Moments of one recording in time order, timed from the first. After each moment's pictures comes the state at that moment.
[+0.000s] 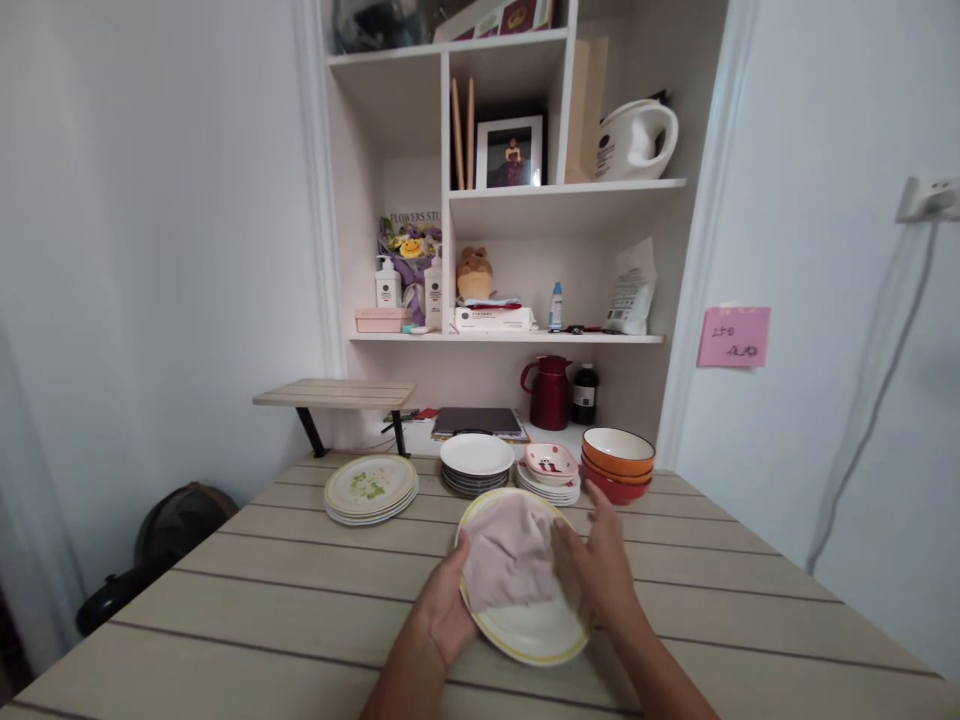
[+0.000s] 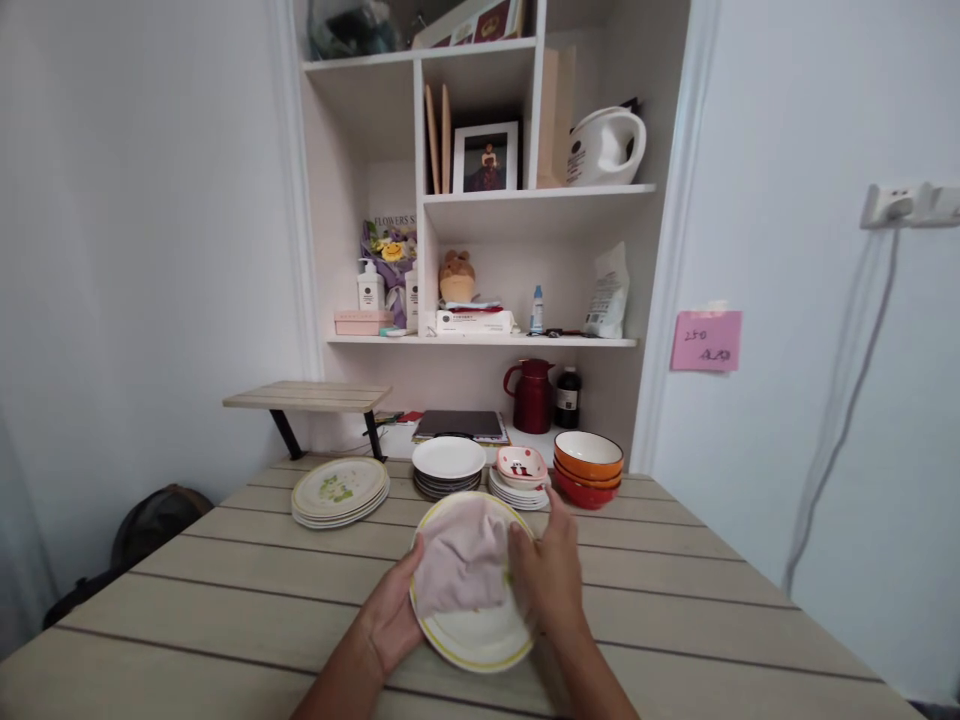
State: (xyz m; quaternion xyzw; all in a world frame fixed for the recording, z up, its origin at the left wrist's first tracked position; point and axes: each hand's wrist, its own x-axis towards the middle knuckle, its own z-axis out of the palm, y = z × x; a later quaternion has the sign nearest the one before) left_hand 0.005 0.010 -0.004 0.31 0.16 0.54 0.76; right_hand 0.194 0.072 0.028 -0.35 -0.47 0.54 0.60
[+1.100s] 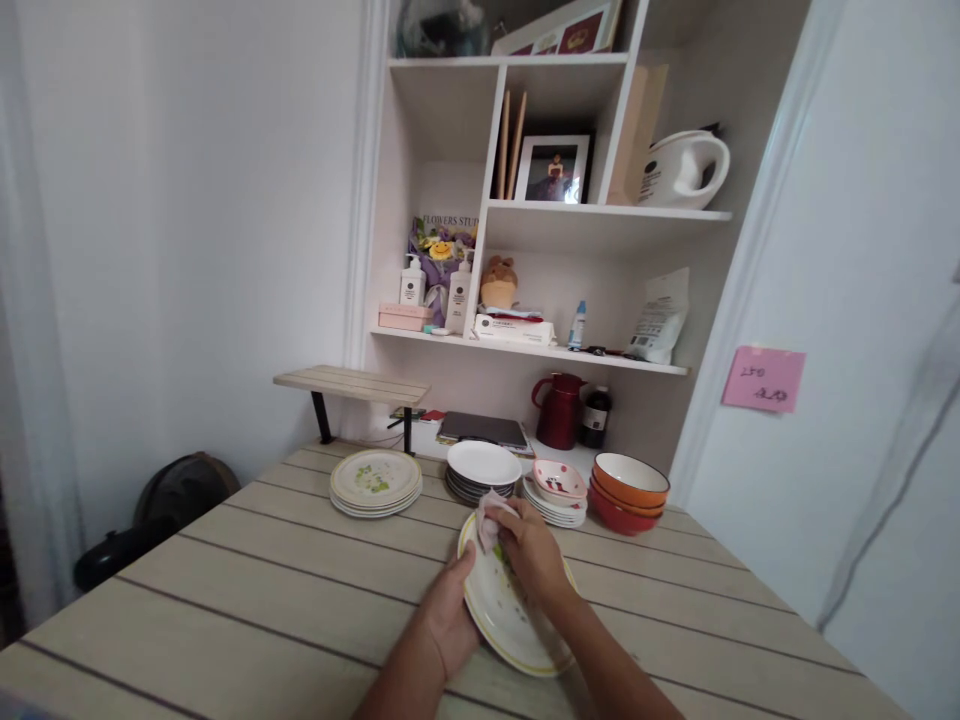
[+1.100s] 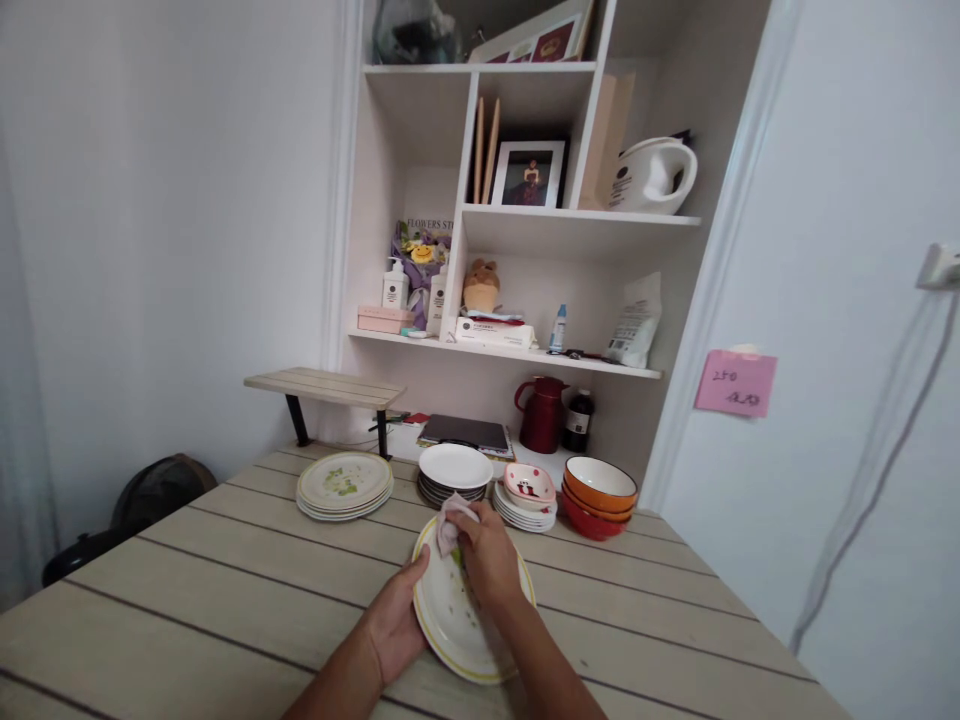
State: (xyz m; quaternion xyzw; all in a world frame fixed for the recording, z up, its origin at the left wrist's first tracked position) left_hand 0.013 0.017 -0.014 0.18 0.16 0.63 0.74; right_hand 0.126 0.091 0.027 -0.40 -0.85 0.12 0.33
